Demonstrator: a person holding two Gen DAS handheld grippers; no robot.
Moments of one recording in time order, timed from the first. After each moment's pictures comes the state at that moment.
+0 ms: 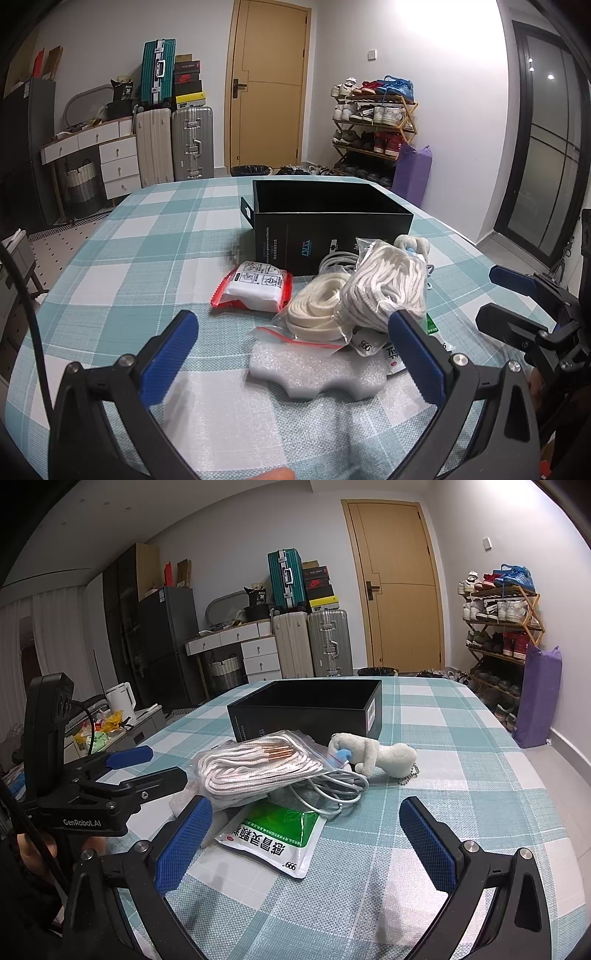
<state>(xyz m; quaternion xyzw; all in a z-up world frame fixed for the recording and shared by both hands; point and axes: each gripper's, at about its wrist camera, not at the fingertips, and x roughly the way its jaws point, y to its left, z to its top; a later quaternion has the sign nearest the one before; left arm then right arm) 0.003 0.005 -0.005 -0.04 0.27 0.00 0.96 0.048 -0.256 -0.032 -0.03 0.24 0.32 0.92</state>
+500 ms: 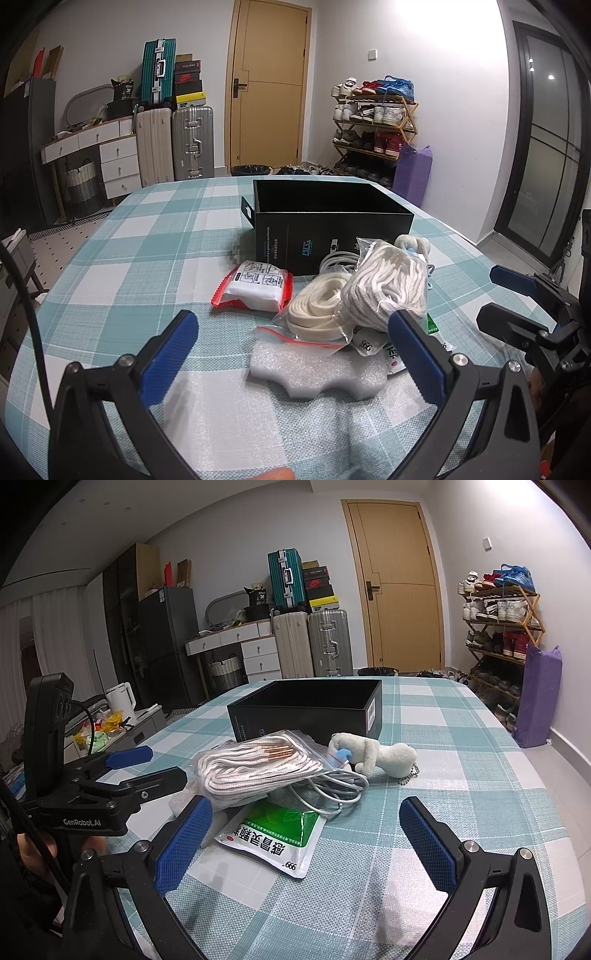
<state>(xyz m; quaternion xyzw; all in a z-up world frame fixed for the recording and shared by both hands) 0.003 0.005 -0.005 -0.04 0.27 0.00 0.96 0.050 -0.259 -0.031 -0.03 0.24 0.33 0.92</state>
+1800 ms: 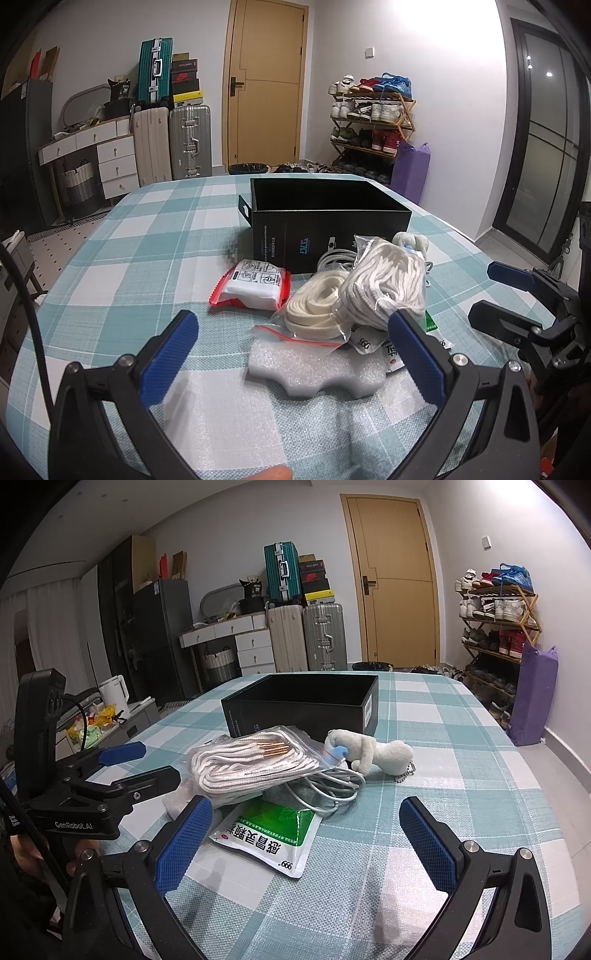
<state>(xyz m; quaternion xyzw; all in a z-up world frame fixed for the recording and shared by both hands) 0.002 0.002 -0.004 -0.04 0.28 0.00 0.96 0.049 -0.257 -0.027 -0.04 0.25 0.31 0.92</state>
